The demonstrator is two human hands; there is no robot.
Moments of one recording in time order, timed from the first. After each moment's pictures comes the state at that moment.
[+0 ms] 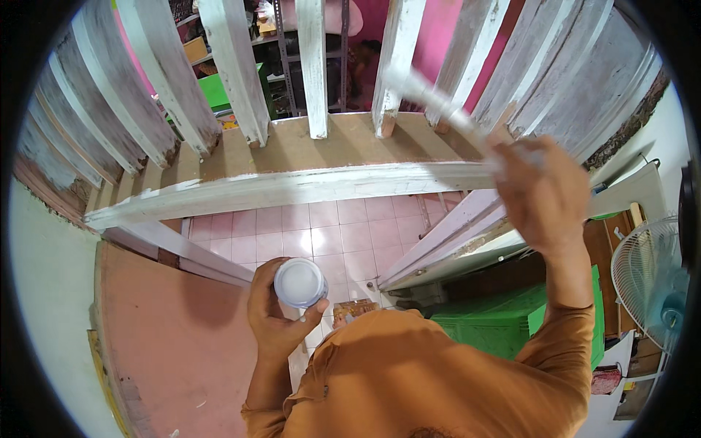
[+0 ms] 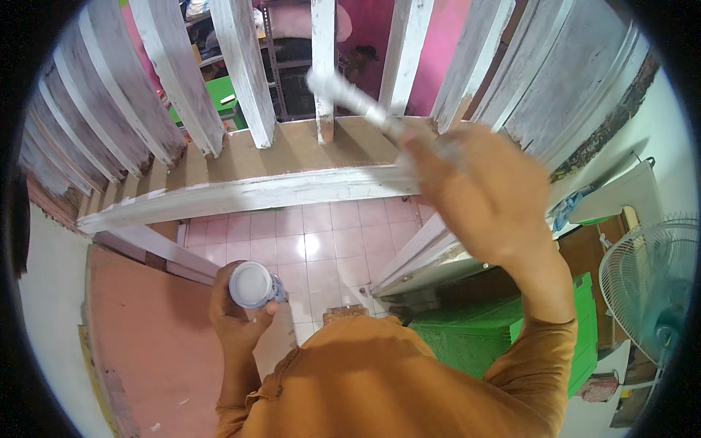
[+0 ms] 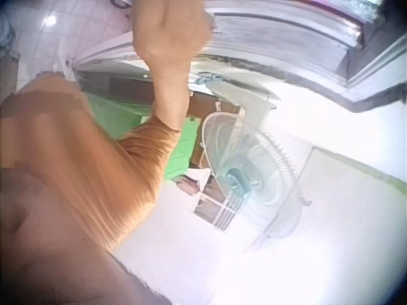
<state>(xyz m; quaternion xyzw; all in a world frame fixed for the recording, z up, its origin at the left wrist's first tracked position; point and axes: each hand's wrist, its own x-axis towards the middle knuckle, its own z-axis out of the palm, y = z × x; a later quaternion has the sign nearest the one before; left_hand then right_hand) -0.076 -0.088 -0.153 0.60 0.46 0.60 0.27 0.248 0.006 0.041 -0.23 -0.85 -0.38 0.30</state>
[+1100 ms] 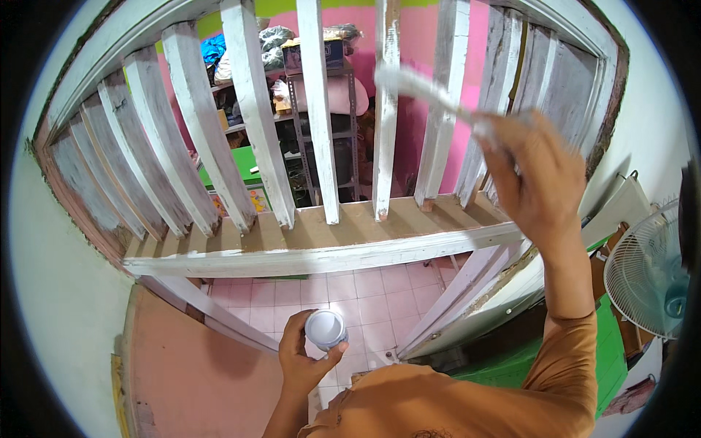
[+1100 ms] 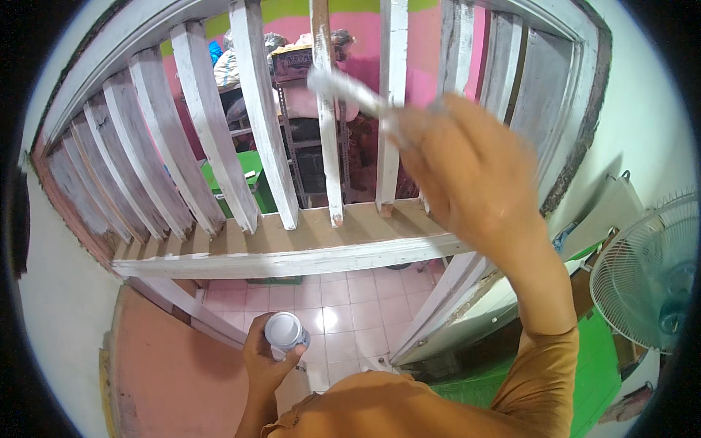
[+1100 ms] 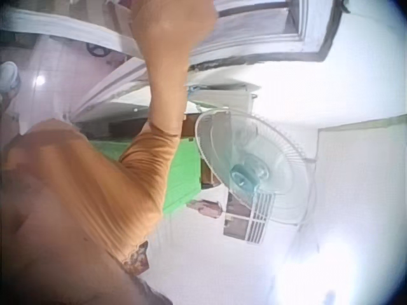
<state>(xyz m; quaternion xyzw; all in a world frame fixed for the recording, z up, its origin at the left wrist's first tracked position) -0.065 -0.078 -0.145 0.59 0.45 0.59 0.30 0.231 0.023 0.124 -0.21 -0.77 -0.42 0.43</state>
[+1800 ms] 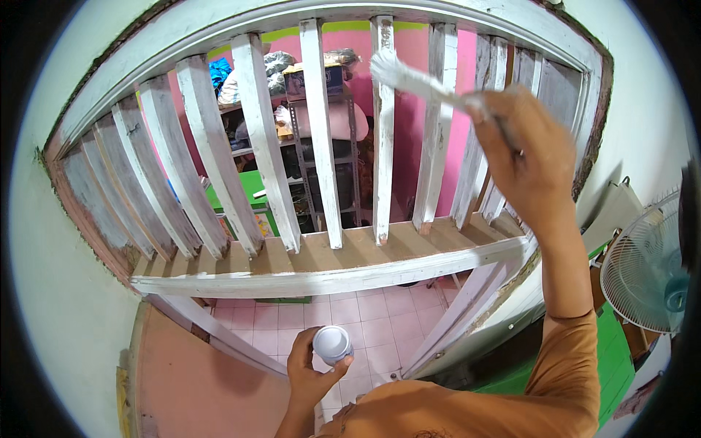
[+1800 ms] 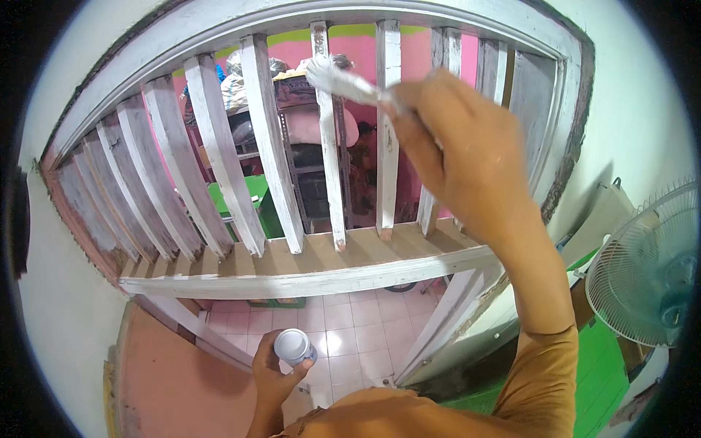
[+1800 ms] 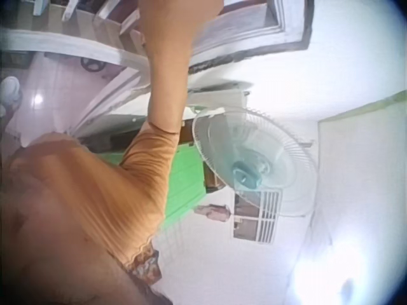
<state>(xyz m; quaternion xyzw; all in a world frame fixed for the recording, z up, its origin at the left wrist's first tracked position) -0.065 -0.071 -0.152 0.61 0.44 0.60 0.28 0.224 0.035 0.158 -0.23 -0.72 -0.43 0.49</state>
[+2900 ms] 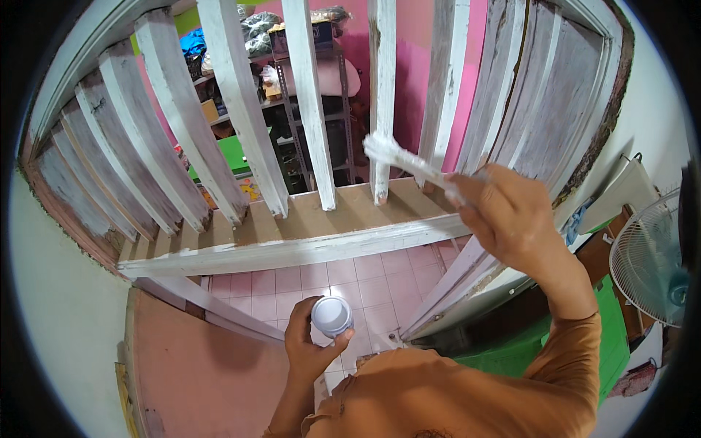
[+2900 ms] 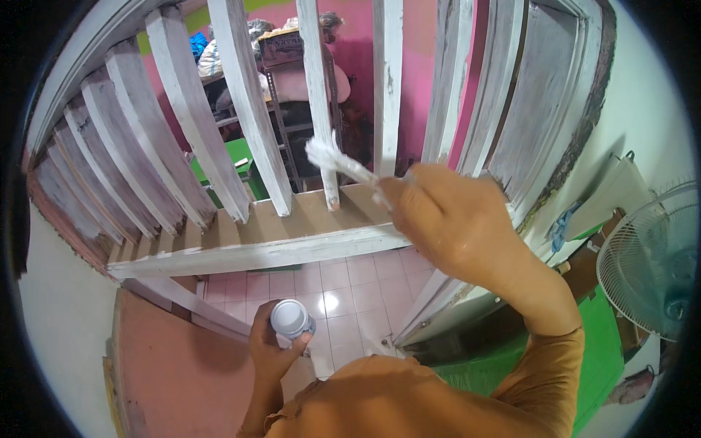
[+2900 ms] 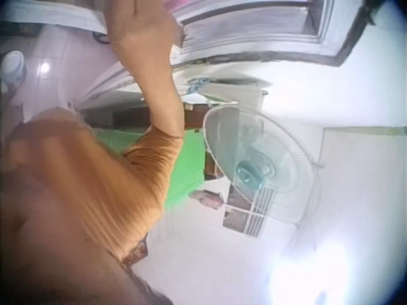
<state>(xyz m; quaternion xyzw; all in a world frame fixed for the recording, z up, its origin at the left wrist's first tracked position) -0.066 -0.063 -0.157 0.62 0.44 0.58 0.29 0.231 0.004 0.069 -0.28 -0.83 -0.33 0.35</state>
